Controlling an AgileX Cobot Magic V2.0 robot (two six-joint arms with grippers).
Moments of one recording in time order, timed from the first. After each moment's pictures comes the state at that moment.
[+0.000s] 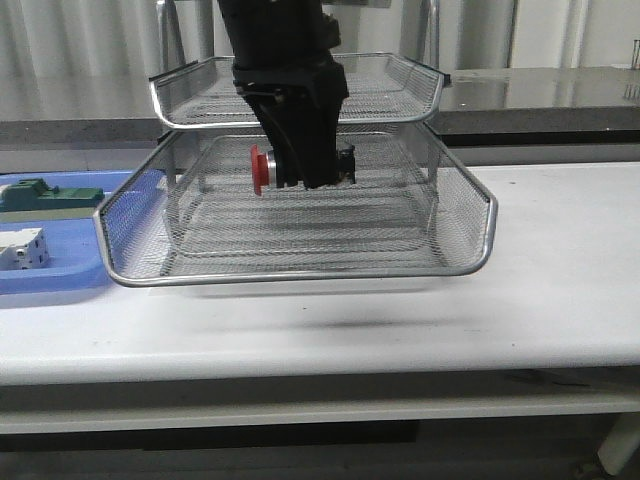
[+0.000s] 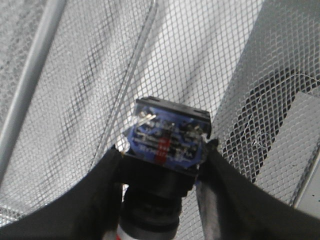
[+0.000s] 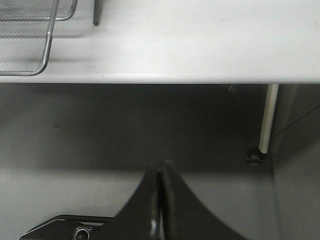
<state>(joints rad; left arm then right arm) -0.62 2.07 -1.96 -0.08 1.25 0.52 0.28 0.48 -0.88 -0.15 1.26 0.25</state>
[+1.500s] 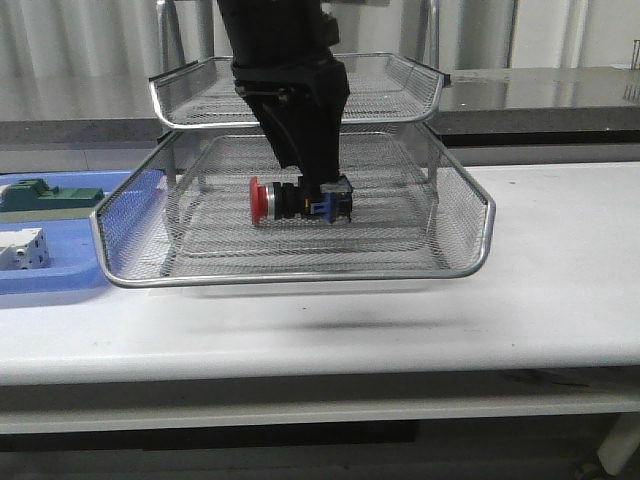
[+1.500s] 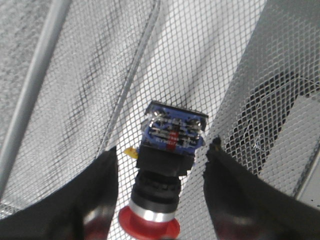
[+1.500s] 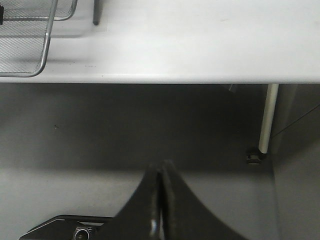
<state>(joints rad) -0.62 2.06 -1.95 -0.08 1.25 0.50 0.28 0.48 -0.88 -0.15 1.26 0.25</state>
